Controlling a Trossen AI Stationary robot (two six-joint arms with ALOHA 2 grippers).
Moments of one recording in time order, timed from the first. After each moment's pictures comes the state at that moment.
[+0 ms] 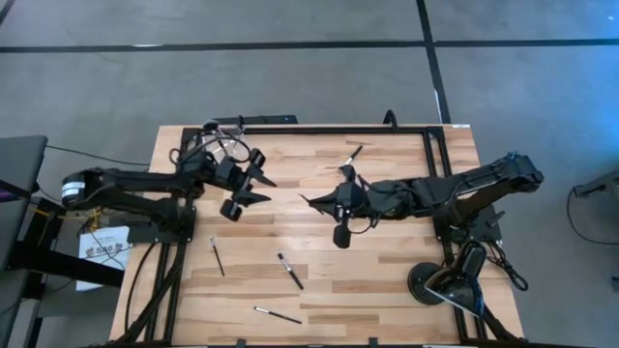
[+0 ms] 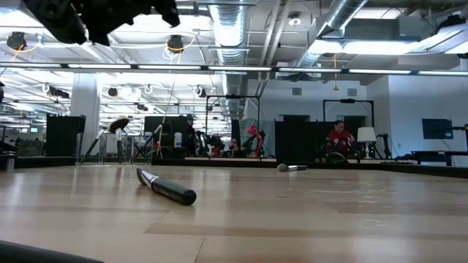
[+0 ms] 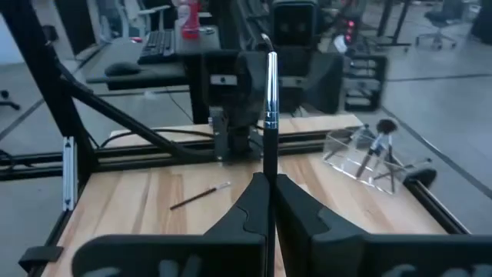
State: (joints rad) left arm 0.23 1.12 0.48 1.02 0.63 -0.09; right arm 0.26 1.44 1.29 -0.13 0.37 0.06
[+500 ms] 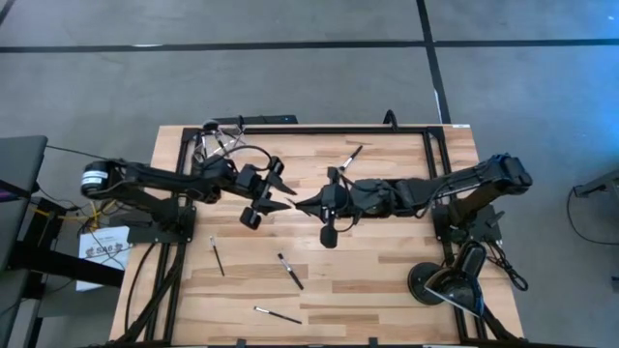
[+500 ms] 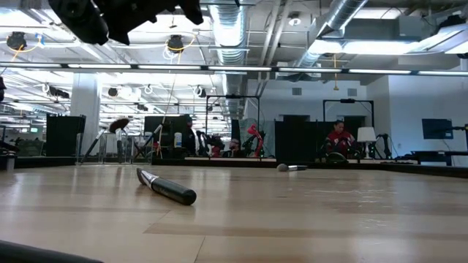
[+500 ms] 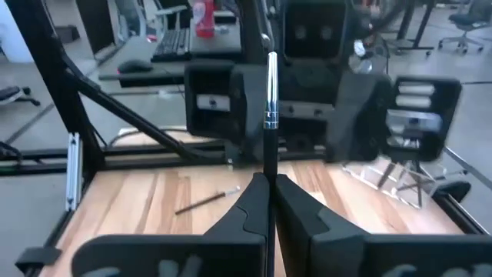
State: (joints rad) left arm 0.11 1.34 0.60 1.10 0.52 -0.05; right arm 0.21 1.54 1.29 -0.01 0.26 0.03
